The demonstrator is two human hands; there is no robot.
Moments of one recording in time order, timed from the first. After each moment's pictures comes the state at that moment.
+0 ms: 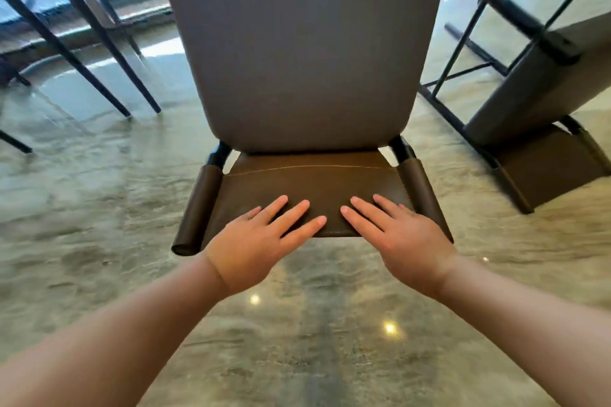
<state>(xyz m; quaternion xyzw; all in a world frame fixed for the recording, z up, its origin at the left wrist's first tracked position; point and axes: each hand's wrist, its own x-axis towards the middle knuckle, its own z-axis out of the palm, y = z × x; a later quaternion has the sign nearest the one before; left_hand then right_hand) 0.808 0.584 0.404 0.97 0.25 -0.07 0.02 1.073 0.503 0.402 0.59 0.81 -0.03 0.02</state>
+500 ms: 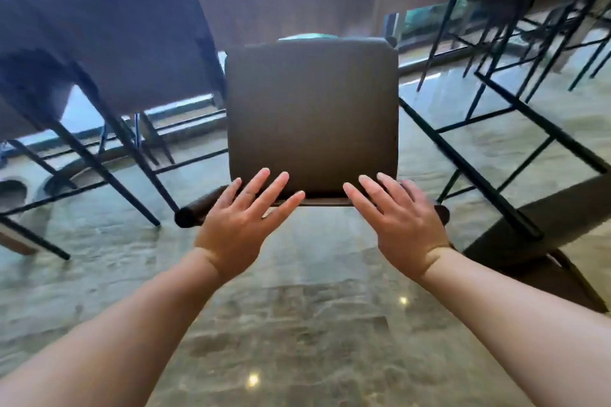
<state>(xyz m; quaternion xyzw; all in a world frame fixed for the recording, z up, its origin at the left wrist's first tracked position) 0.858 0.824 0.666 0.92 0.31 0.12 -0.19 1.134 0.752 0.651 0.60 0.76 0.21 -0.12</state>
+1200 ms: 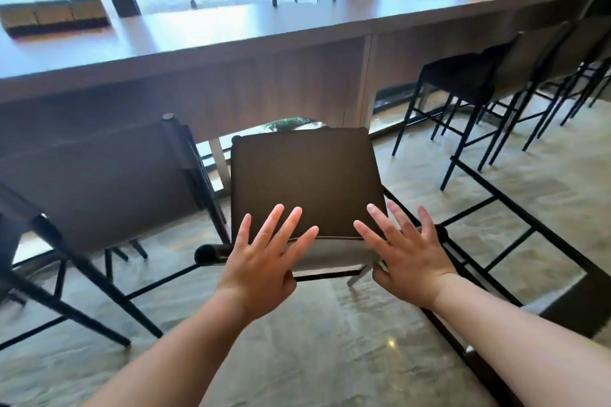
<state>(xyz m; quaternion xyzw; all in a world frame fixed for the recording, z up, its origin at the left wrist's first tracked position) 0.919 1.071 0.779 0.93 0.33 0.05 -0.13 1.186 0.980 0.778 0.66 0.73 0.15 0.00</state>
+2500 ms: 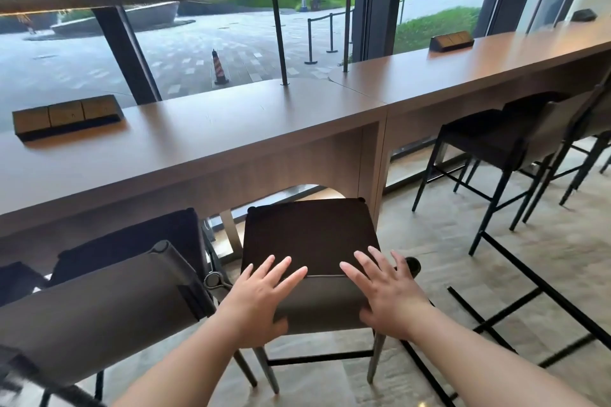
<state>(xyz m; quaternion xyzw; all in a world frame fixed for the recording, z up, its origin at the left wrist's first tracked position) 0.978 1.289 0.842 0.93 0.36 -0.06 0.00 1.251 1.203 0.834 0.67 0.74 0.02 0.06</state>
